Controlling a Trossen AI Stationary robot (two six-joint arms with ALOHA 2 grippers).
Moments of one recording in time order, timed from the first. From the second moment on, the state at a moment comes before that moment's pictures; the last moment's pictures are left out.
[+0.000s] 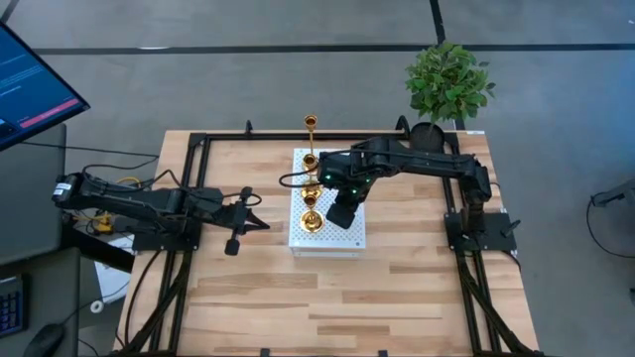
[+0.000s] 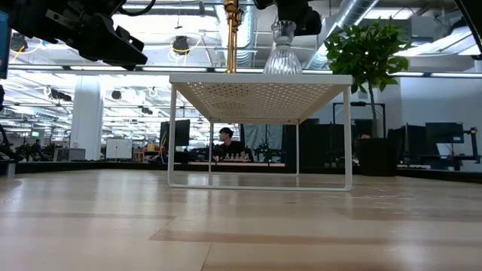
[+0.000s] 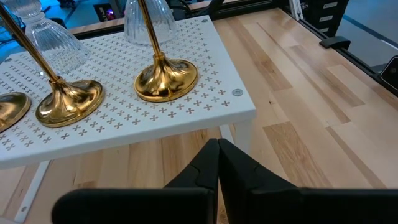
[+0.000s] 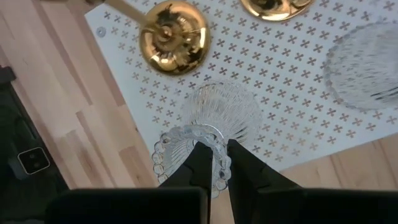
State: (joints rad) left arm -0.11 0.57 0.41 -0.07 0.00 0.20; right arm -0.04 1.94 2.10 -1.49 -0.08 0.41
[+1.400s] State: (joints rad) left arm -0.11 0.57 0.41 -0.07 0.00 0.20; right arm -0.04 1.94 2.10 -1.48 -0.04 0.51
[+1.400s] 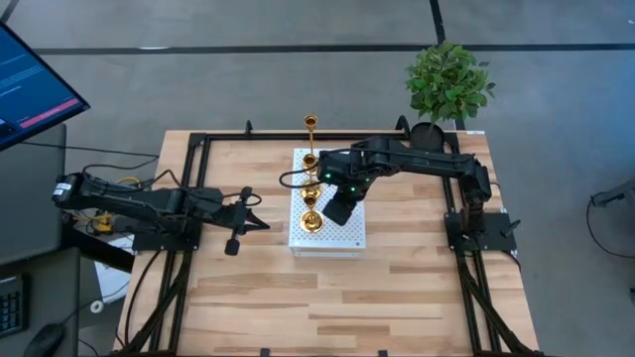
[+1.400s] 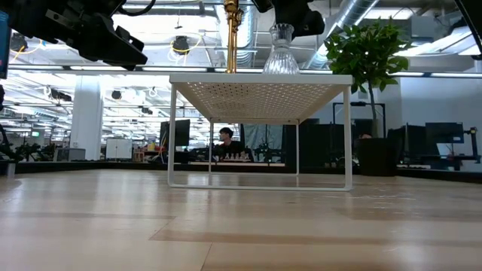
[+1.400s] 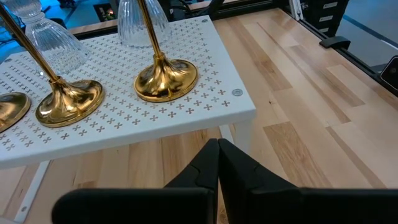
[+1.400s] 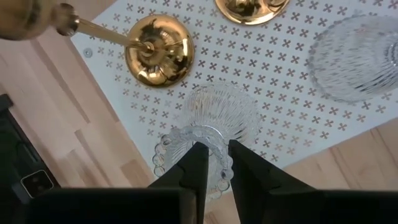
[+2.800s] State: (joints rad) left arm -0.11 0.57 0.41 -0.07 0.00 0.20; right arm -0.04 1.94 2.10 -1.53 -0.03 0.52
